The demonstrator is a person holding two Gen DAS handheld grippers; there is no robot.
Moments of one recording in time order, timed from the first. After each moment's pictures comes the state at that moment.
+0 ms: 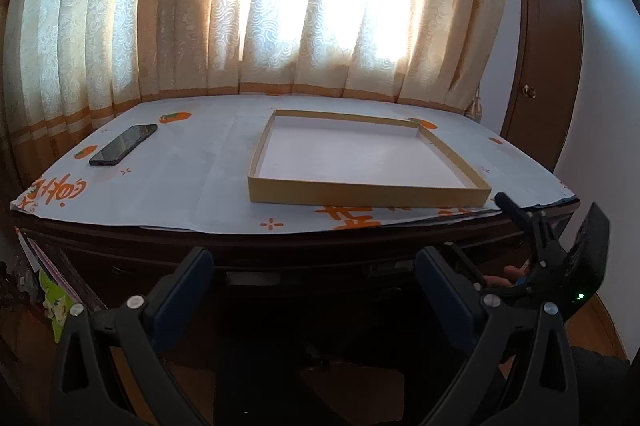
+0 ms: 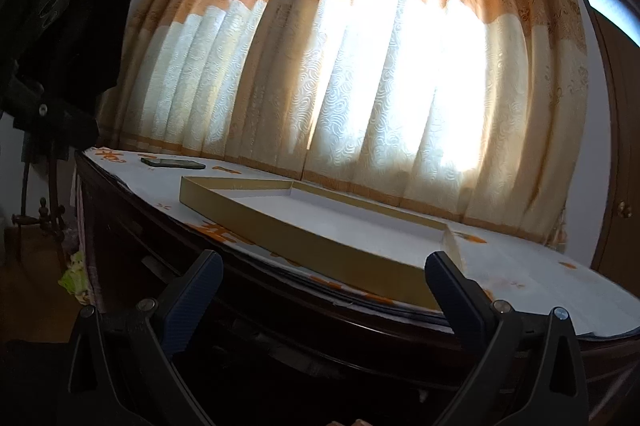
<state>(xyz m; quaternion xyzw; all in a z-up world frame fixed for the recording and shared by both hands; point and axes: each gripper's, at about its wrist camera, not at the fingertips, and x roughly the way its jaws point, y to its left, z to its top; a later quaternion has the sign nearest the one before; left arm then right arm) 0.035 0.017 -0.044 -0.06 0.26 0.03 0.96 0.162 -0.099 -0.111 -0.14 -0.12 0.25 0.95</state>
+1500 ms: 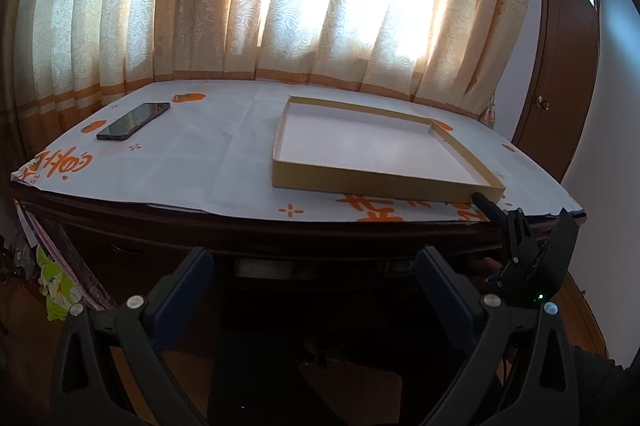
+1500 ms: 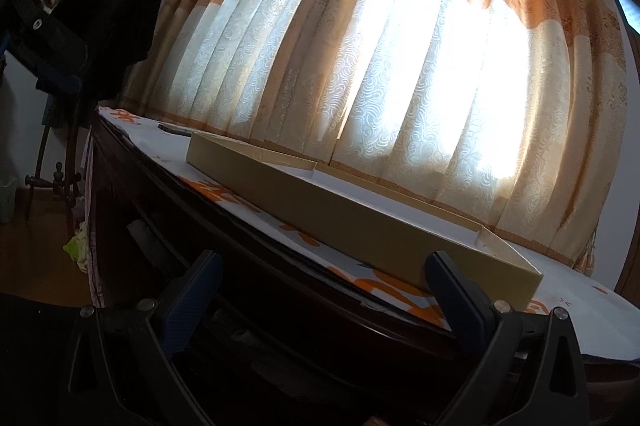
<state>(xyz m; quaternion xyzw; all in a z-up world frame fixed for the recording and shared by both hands) 0.038 0.035 -0.059 -0.09 0.27 0.04 0.96 0.205 -0.080 -0.130 -0.20 -0.12 0.28 0.93</state>
